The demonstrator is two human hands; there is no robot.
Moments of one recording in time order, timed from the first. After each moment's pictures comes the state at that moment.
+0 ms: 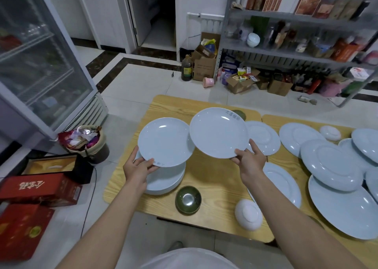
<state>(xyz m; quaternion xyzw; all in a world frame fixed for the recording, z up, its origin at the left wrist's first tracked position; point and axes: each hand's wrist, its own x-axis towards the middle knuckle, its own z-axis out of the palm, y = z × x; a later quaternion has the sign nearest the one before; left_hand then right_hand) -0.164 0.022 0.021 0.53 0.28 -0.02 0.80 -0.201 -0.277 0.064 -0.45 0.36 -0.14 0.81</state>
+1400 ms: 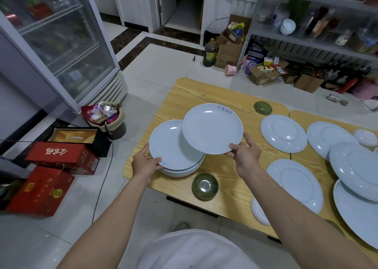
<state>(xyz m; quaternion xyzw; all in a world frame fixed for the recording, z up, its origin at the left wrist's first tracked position) -0.189 0.073 -0.016 0.65 0.33 -0.07 0.68 -0.188 -0.204 0.053 -0.50 0.35 -0.03 0.79</state>
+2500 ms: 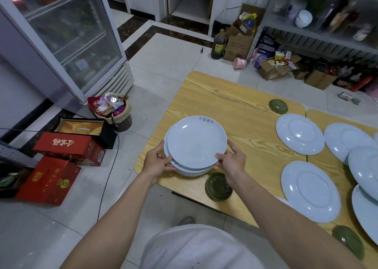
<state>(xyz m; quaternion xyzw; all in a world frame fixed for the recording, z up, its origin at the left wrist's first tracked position) -0.184 0.098 -0.025 0.65 0.24 -0.17 0.70 -0.186 -0.131 0.015 -0.60 0.36 0.06 0.71</state>
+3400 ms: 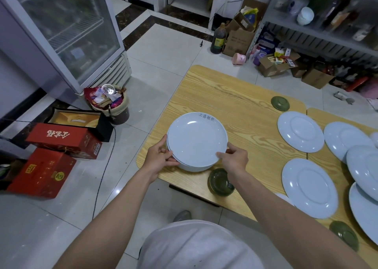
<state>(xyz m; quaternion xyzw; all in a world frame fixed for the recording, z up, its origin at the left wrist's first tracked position) -0.182 0.108 -0.038 0.62 0.22 -0.18 0.73 -0.183 -0.125 -0.006 -0.74 0.36 0.05 0.56</state>
